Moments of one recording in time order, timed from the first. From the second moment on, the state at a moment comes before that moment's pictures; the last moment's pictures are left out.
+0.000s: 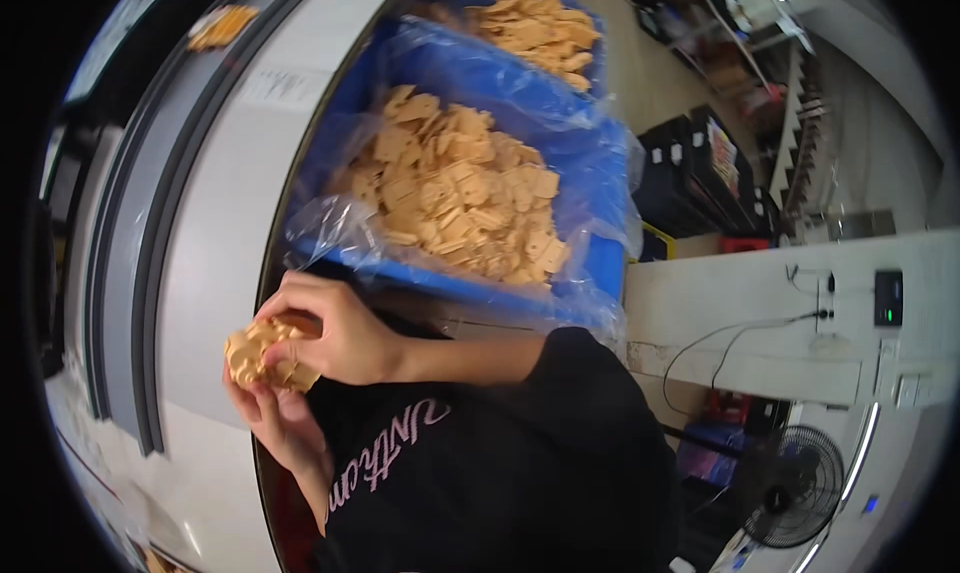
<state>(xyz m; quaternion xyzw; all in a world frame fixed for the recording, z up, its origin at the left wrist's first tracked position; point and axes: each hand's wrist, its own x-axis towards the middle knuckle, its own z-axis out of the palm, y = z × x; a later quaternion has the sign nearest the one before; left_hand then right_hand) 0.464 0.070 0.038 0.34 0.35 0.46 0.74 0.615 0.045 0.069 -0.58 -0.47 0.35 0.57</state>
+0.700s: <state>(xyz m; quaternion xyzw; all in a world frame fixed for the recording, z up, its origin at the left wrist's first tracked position) 0.443 0.064 0.038 0.35 0.32 0.46 0.75 0.603 0.041 0.066 -0.53 -0.55 0.30 0.58</state>
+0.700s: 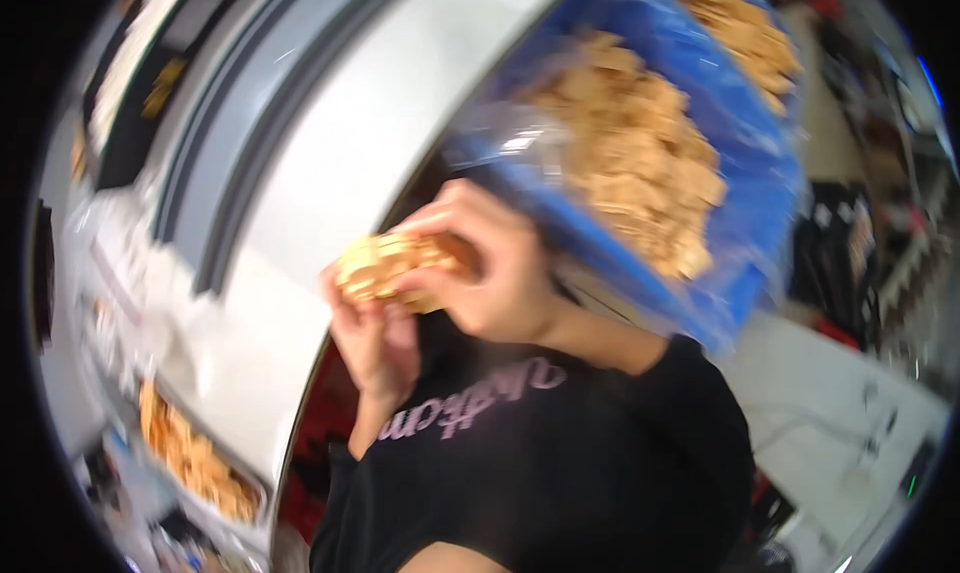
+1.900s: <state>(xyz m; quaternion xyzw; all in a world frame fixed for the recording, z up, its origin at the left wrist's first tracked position) 0.446 0.061 0.039 0.18 0.23 0.51 0.81 0.588 0.055 0.076 -0.54 -0.46 0.44 0.54</state>
